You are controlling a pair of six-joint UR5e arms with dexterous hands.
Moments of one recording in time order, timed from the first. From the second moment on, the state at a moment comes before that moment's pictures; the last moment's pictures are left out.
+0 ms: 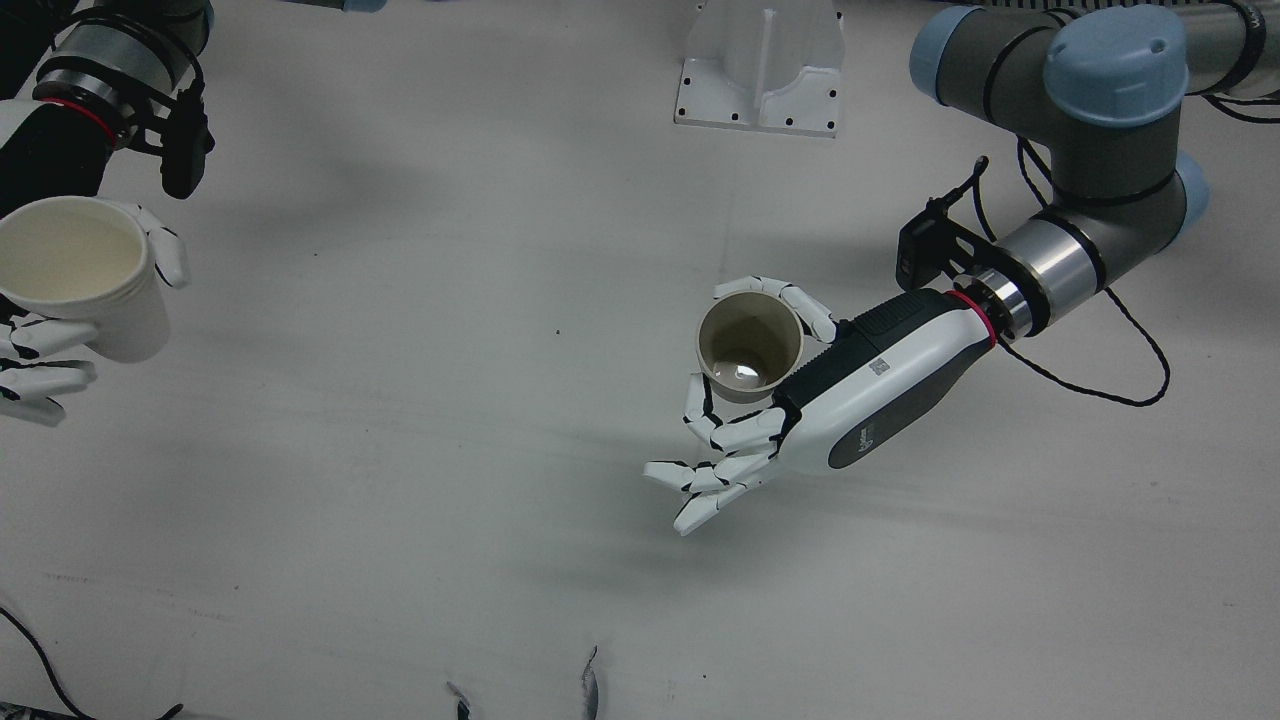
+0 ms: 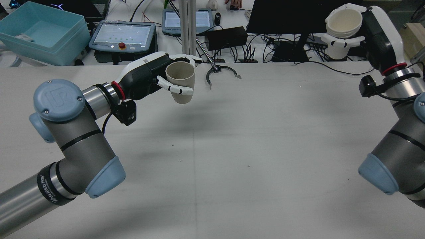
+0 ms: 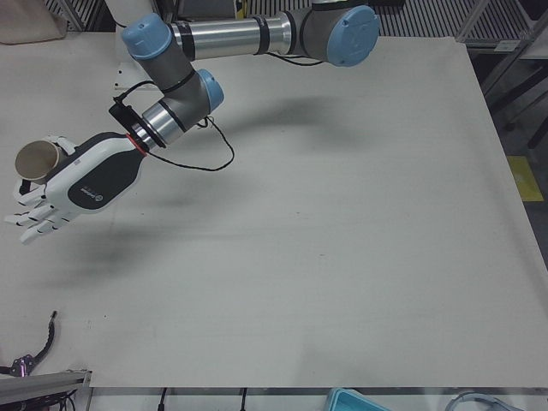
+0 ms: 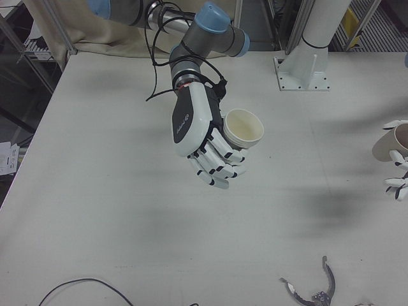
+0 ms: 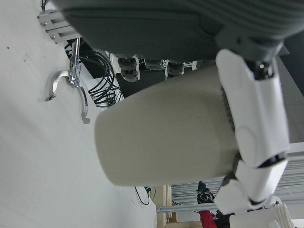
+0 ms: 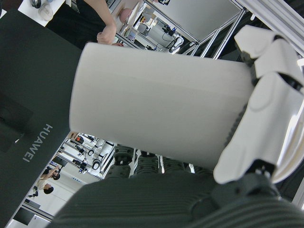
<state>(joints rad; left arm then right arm) -0.74 -2.32 -1.72 0.47 1.49 0.44 1.00 -1.34 2.04 -3.53 -0.97 -0.72</state>
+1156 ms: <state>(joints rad) -0.59 -2.49 -1.51 0.36 1.44 0.53 0.91 -1.19 2.19 -3.53 -1.04 -1.31</state>
